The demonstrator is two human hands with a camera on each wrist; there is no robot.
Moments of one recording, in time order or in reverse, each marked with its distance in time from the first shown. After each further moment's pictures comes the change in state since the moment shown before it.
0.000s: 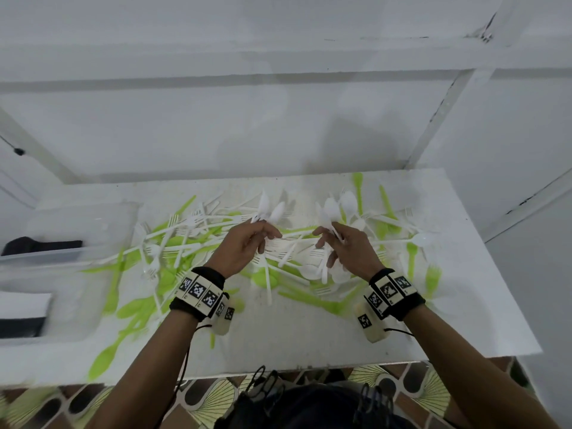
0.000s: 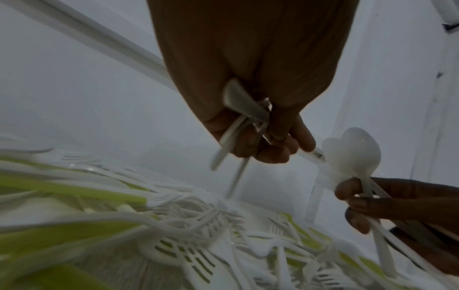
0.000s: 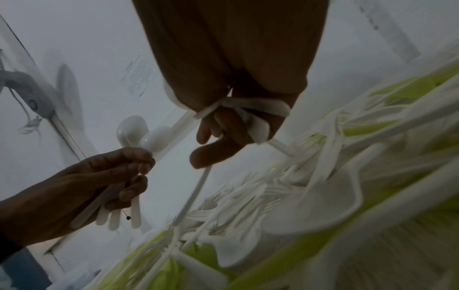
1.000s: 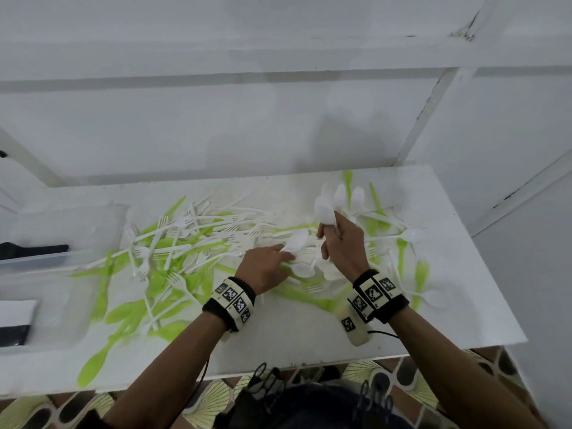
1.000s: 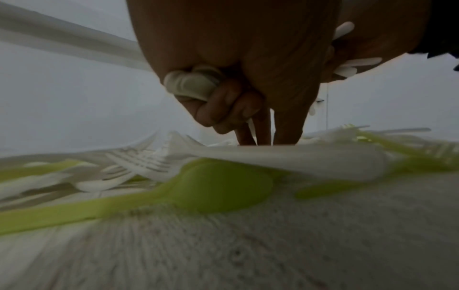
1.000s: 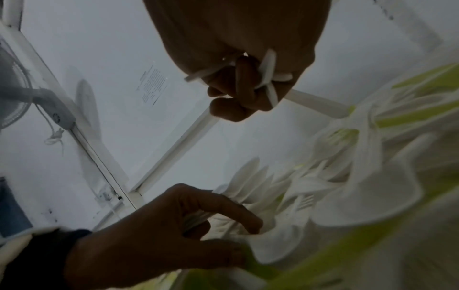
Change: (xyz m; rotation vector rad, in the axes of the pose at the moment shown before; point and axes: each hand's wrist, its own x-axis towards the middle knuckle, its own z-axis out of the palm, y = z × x) left_hand 0.004 -0.005 0.073 0.728 -0.244 -0.088; right_hand -0.009 -0.018 0.016 0.151 0.349 -0.003
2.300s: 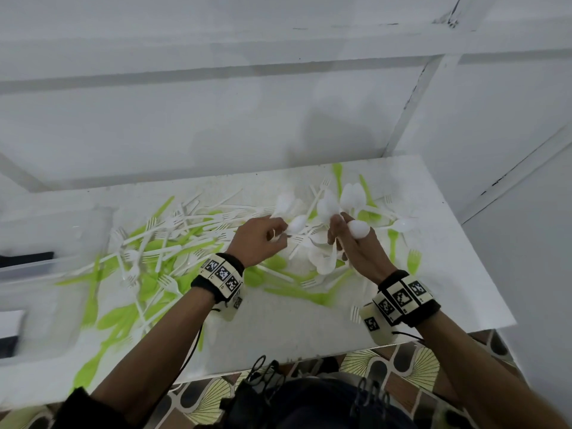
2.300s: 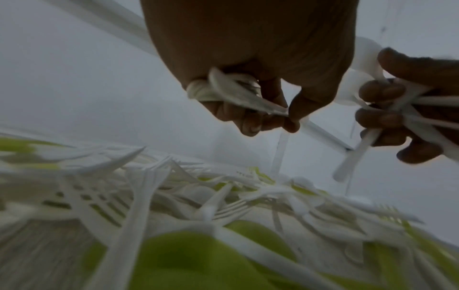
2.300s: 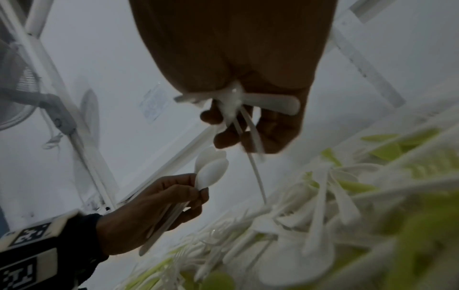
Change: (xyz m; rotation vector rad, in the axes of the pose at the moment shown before) left_hand 0.030 -0.005 -0.031 -0.373 0.212 0.052; right_hand -0.013 0.004 -0.053 -0.098 -0.204 -0.043
